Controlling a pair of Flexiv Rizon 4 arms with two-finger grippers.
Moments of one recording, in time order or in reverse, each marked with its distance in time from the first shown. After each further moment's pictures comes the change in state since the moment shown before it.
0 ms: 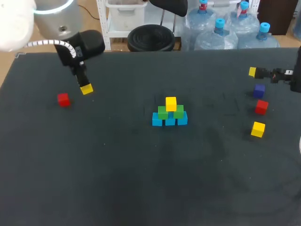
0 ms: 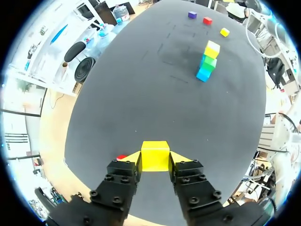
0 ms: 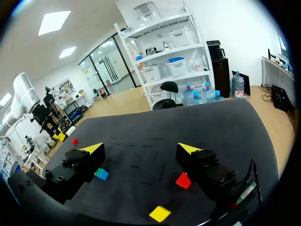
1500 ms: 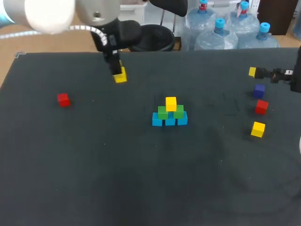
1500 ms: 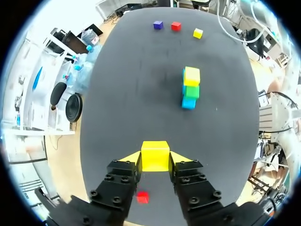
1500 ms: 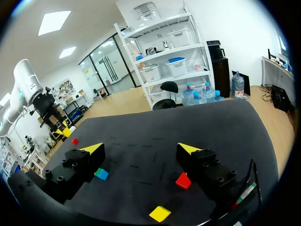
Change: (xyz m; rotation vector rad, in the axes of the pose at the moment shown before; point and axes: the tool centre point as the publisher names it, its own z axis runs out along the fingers) left arm -0.107 -0.014 -0.012 0.012 -0.055 0.332; right arm 0.000 0.000 0.000 0.000 0.000 0.000
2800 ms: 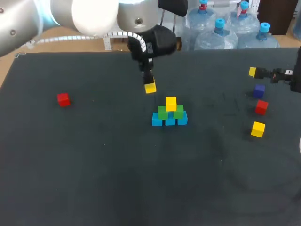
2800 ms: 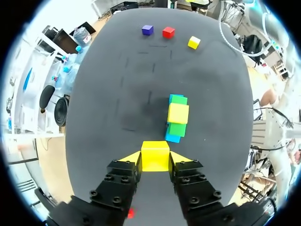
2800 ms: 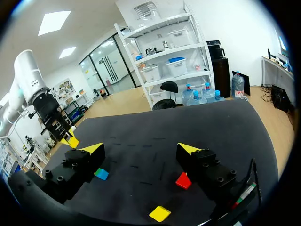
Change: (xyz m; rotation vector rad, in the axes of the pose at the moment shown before) left arm -0.075 -0.034 0.027 0.094 0.010 -0.037; right arm 0.000 0.000 0.000 0.000 0.000 0.000
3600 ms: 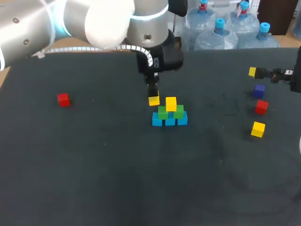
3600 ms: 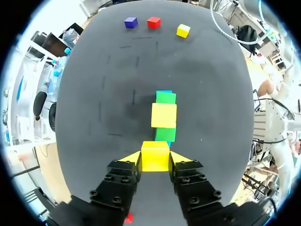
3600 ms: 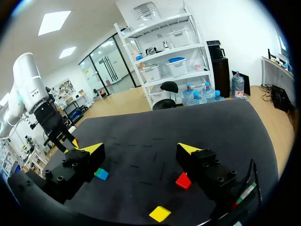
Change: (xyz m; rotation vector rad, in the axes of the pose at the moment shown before) left arm -0.006 -0.022 0.028 0.034 0.048 0.079; right arm 0.000 0.000 0.000 0.000 0.000 0.000
